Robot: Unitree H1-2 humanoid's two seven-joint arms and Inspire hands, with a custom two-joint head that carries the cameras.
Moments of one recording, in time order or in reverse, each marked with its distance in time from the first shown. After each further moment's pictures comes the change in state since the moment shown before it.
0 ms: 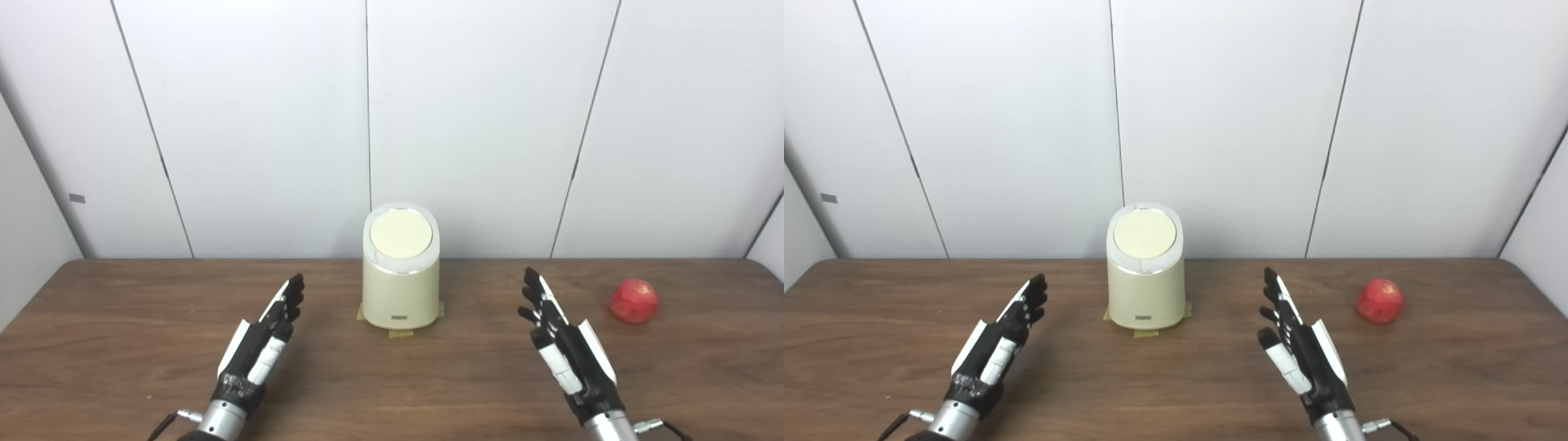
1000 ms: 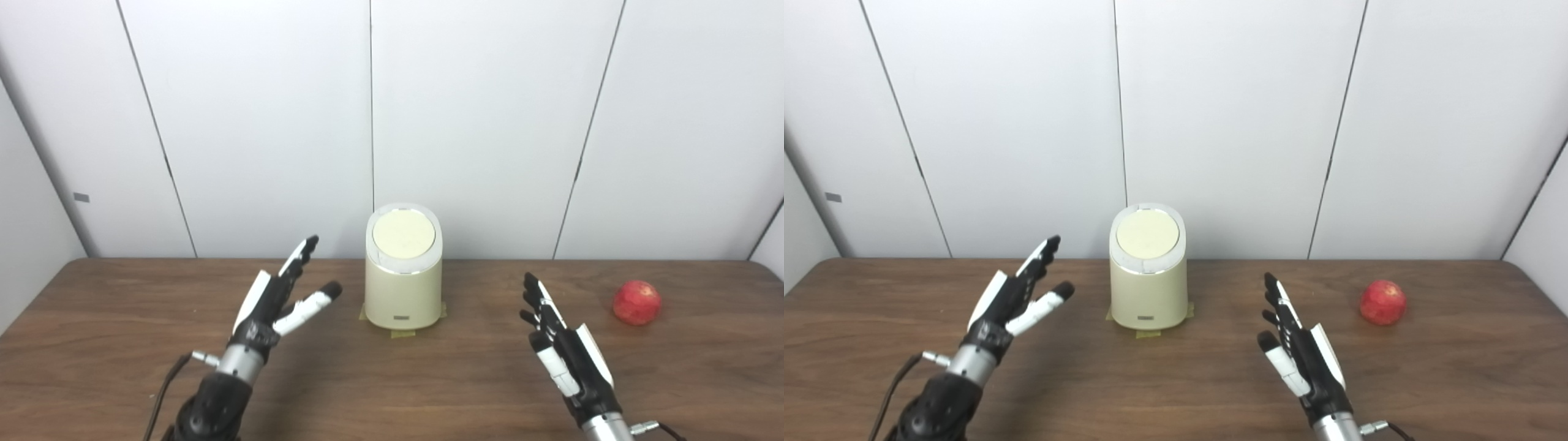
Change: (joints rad) left arm -0.234 0.027 -0.074 -0.140 0.330 0.320 0.103; right arm -0.028 -0.001 -0.001 0.096 -0.002 -0.063 -0.004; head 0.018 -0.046
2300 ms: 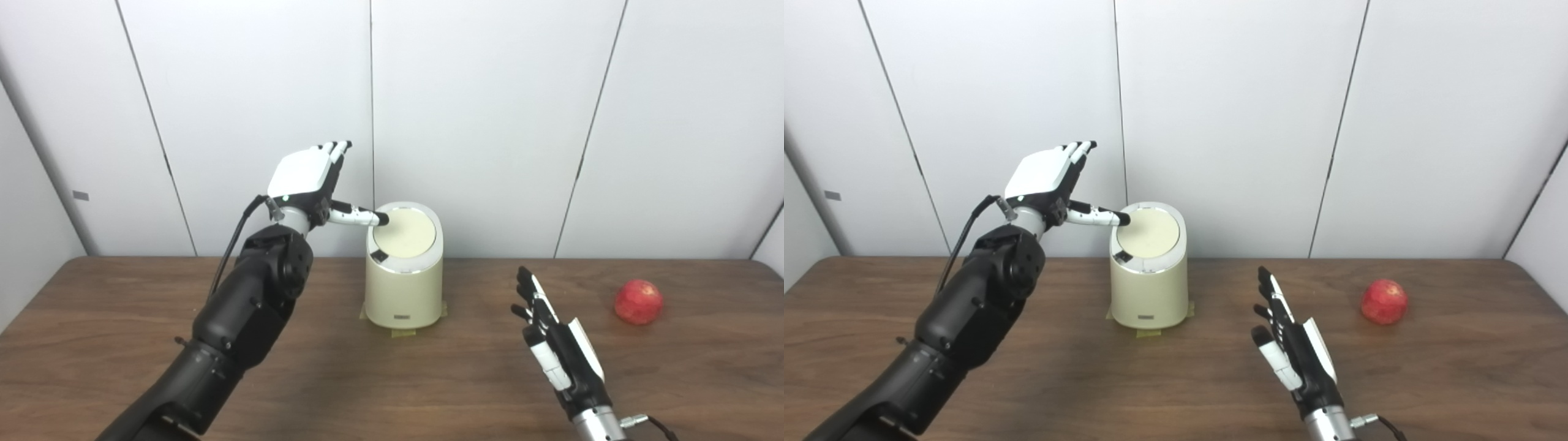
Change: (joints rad) left arm -0.435 0.066 -0.354 0.344 0.572 0.226 0.059; right arm -0.019 0.023 0.004 0.024 -0.017 -0.026 -0.005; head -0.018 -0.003
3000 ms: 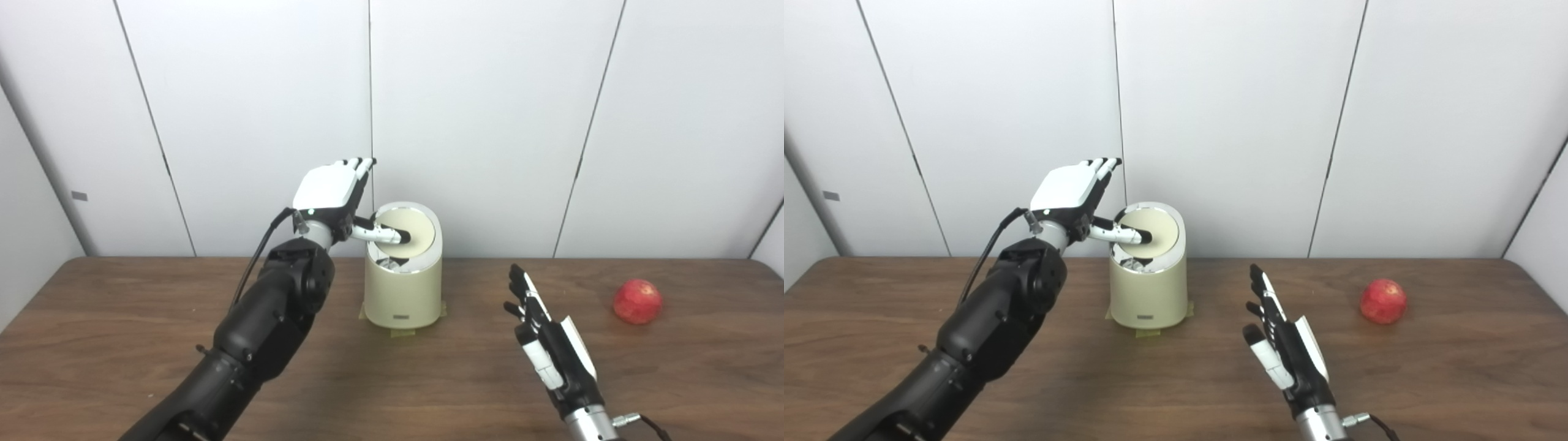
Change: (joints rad) left arm 0.016 -0.045 -0.046 0.008 0.033 0.002 -0.006; right arm 0.004 0.020 0.010 -0.029 -0.008 0.016 0.001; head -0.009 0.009
